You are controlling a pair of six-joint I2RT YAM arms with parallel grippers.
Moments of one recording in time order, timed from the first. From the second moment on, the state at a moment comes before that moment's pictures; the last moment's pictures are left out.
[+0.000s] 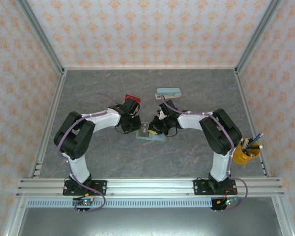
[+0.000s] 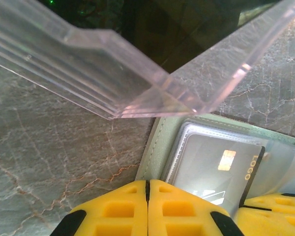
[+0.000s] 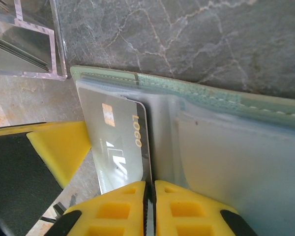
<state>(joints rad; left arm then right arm) -0.49 1.81 1.06 -0.44 0.20 -0.85 0.58 1.88 1.01 -0.14 -0.59 0.93</state>
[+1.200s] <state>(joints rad) -0.48 1.79 1.04 -0.44 0.20 -0.85 0.57 1.81 0.98 -0.23 -0.56 0.84</state>
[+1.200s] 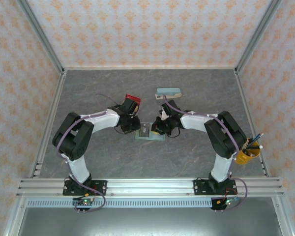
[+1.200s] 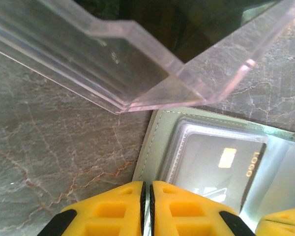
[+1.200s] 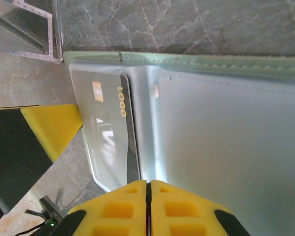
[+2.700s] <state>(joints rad) -0.48 1.80 1.02 -0.36 0.34 -0.86 0.57 1.84 0.98 -0.20 -0.59 0.85</state>
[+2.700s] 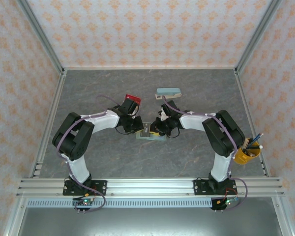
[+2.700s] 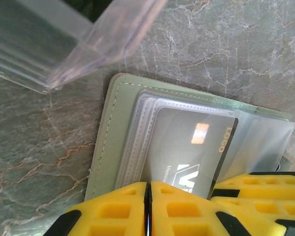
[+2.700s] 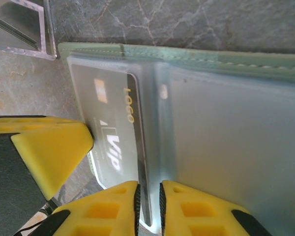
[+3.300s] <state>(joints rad) -0.48 1.80 1.02 -0.34 0.33 -0.87 0.56 1.87 0.98 -0.15 -0.64 0.86</state>
